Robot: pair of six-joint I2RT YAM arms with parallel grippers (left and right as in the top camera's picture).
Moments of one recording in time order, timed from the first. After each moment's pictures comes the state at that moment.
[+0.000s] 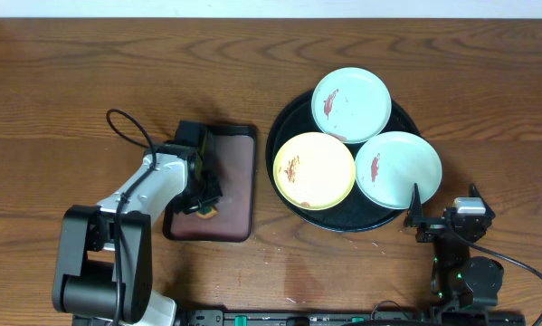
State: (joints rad) left arm -0.15 1.69 0.89 -0.75 0.05 -0.54; right arm -0.04 0.01 0.01 -0.07 -0.02 -0.05
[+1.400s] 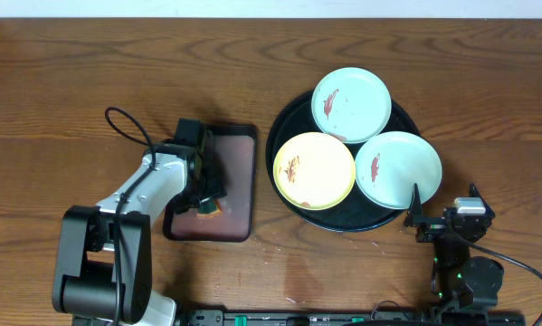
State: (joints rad) left arm -0.15 1.69 0.89 -0.73 0.04 -0.54; right arm -0.04 0.01 0.01 -0.07 -0.02 -0.05
